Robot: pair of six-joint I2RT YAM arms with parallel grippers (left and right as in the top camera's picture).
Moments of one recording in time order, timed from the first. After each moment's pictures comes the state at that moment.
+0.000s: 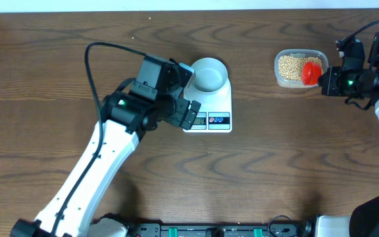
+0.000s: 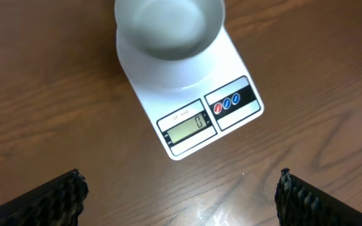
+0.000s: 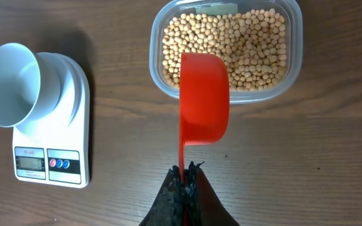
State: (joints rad) left arm -0.43 1.42 1.29 -0.88 0.14 0.04; right arm -0.21 1.56 1.40 -0.92 -0.37 -0.10
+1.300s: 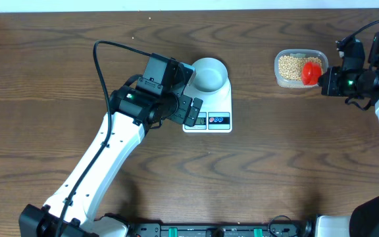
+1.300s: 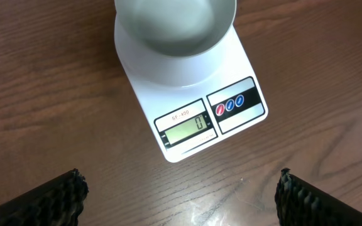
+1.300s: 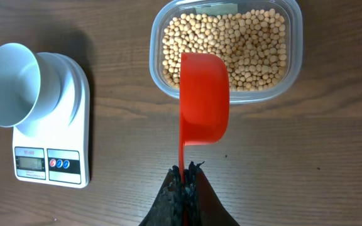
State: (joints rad) left arm -0.43 1.47 1.28 -0.86 0.14 -0.02; right arm -0.21 1.56 1.40 -0.92 -0.37 -0.10
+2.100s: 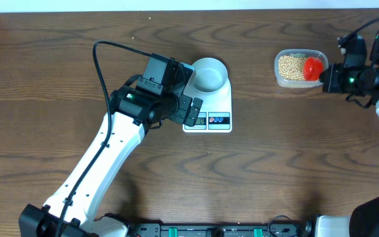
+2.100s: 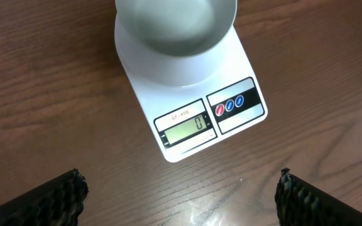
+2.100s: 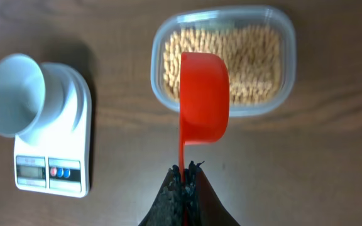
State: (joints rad) left arm -0.43 1.47 1.28 -0.86 0.14 -0.03; right arm -0.21 1.56 1.42 -0.90 -0.37 -0.09
